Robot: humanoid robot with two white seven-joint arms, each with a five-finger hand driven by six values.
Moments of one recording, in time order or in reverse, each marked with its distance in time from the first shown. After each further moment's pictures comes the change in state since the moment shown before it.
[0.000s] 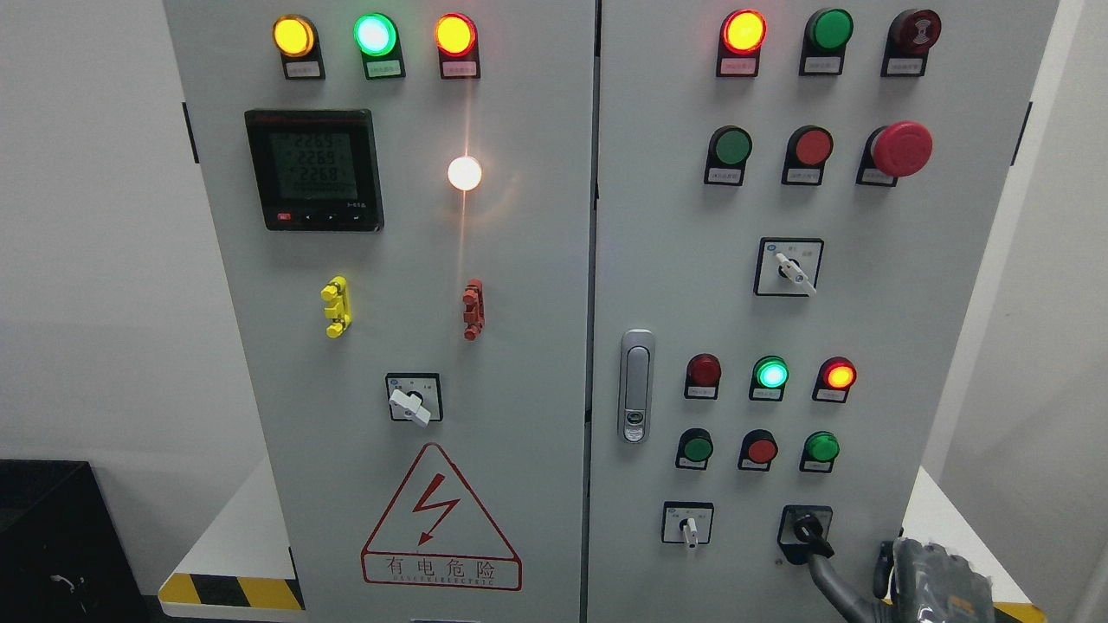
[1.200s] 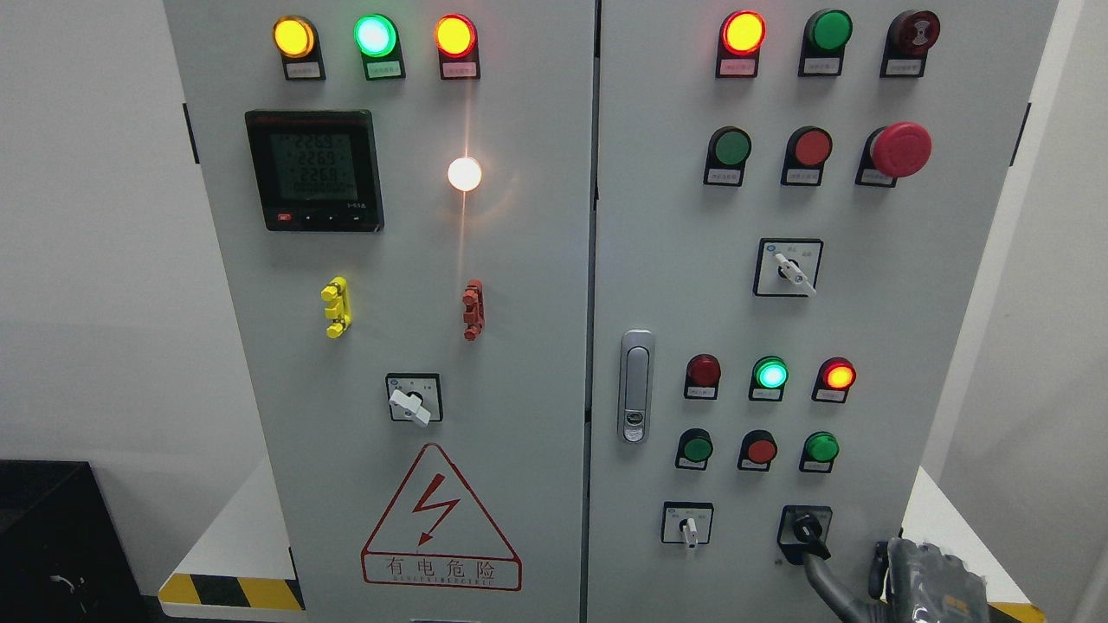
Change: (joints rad) left arm 0.000 0.000 0.000 0.000 0.000 0.000 0.000; right arm 0.000 0.001 0.005 0.002 0.005 -0.001 0.004
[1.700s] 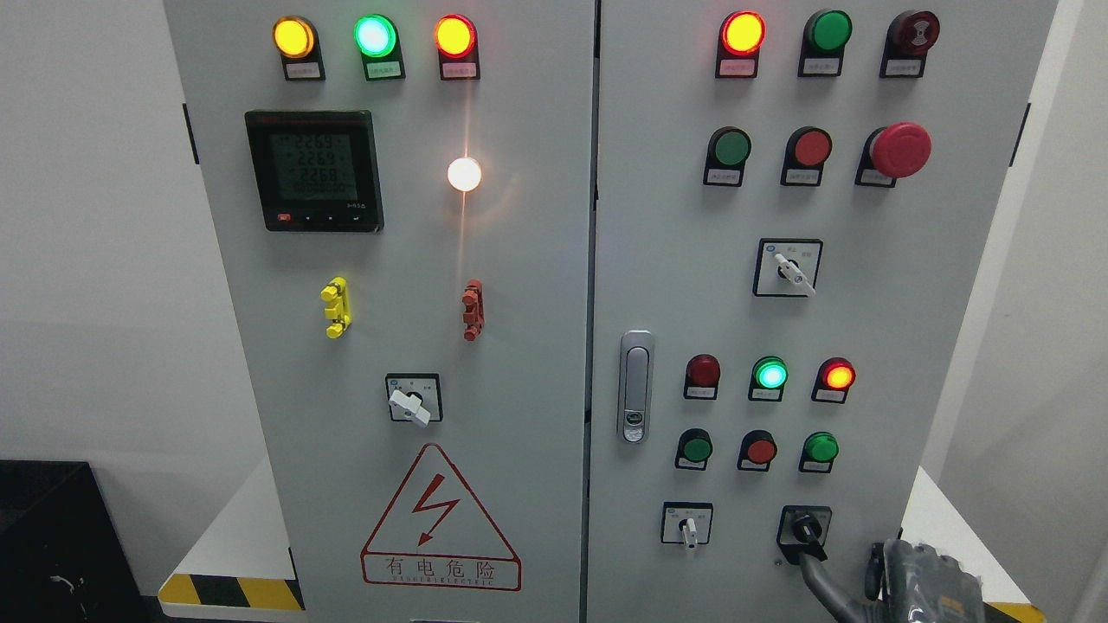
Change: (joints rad) left arm 0.000 0.000 0.000 0.000 0.000 0.000 0.000; right arm 0.002 0.001 0.008 0.001 0.004 0.000 0.001
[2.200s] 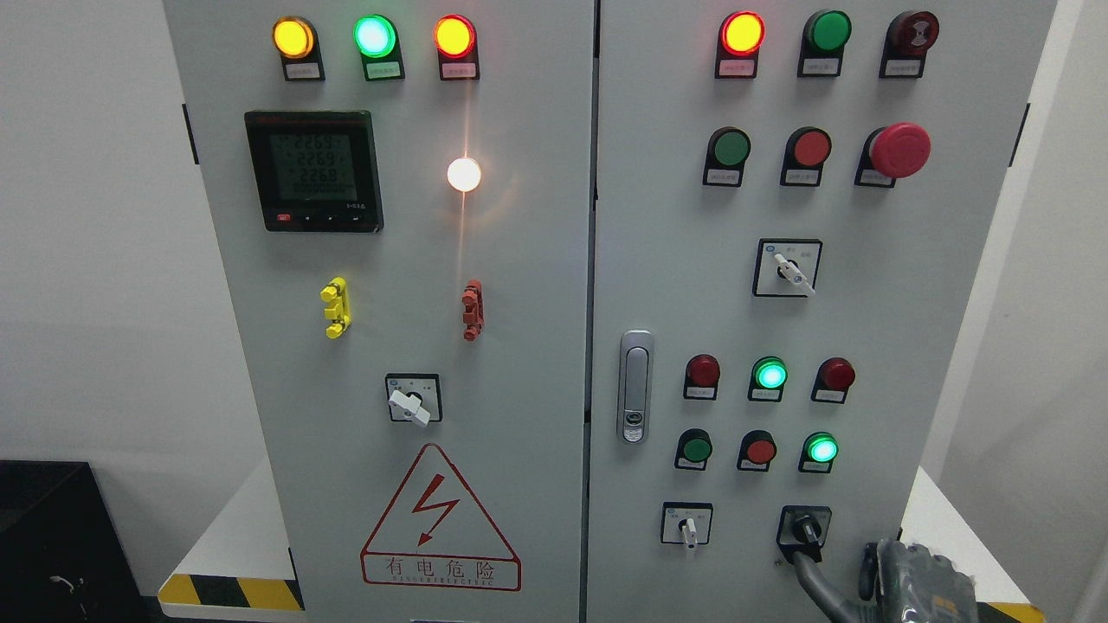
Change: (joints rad) left arm 0.000 0.000 0.000 0.000 0.000 0.000 0.000; right arm 0.003 0.003 0.010 0.000 0.004 0.000 0.000
